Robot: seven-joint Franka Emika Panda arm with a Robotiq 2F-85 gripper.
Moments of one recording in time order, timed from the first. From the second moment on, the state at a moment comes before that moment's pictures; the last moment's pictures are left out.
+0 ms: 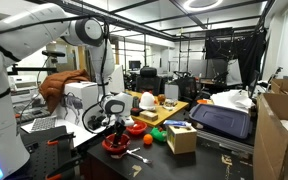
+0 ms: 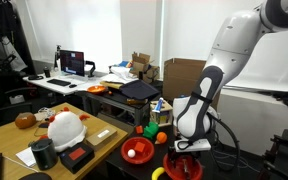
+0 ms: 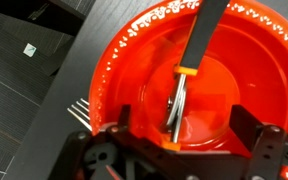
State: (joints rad) arm 0.26 0.93 0.02 -2.05 0.29 2.81 0.67
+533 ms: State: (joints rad) arm 0.26 0.94 0.03 -2.05 0.29 2.81 0.67
